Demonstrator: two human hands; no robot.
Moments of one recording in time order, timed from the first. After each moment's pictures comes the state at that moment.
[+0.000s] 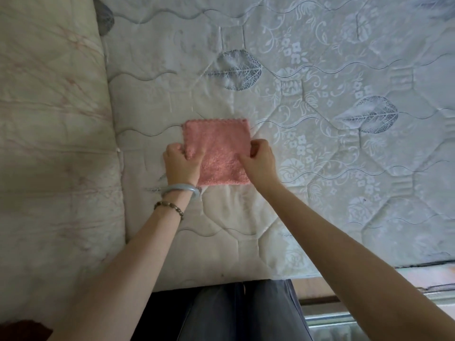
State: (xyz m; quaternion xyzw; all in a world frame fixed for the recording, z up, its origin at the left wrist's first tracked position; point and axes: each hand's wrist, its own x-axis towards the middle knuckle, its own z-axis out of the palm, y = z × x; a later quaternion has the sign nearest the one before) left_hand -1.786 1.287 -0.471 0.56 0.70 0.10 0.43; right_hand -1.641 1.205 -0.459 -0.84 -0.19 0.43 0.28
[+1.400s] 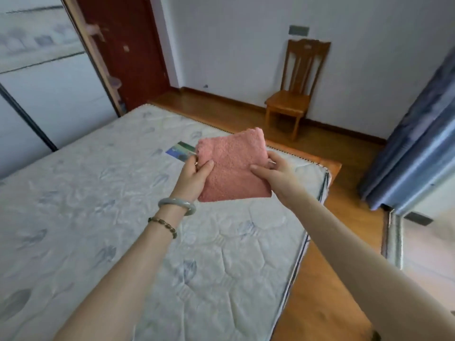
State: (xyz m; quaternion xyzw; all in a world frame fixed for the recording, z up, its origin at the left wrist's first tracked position) left_hand -1.369 1.072 0.039 0.77 0.07 0.07 0.63; right_hand -1.341 0.871 0.044 -0.70 -0.04 0.10 0.71
